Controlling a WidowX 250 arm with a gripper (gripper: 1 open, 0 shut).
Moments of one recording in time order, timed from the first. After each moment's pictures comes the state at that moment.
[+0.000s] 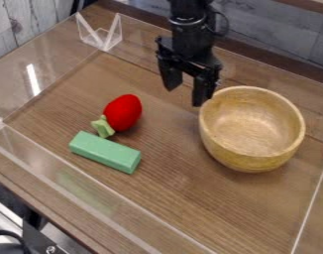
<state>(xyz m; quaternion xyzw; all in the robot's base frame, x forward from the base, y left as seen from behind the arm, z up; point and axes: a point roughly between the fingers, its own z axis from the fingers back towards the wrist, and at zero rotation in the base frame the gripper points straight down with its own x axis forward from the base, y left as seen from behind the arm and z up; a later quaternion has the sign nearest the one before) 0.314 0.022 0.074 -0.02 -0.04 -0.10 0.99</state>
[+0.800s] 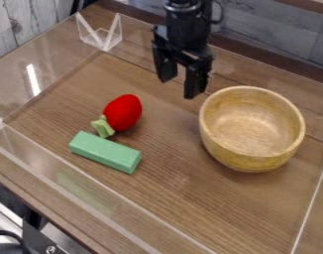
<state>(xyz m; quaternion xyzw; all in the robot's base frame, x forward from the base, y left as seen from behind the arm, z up) 0.314 0.025 0.074 -0.02 0.00 -0.13 0.99</state>
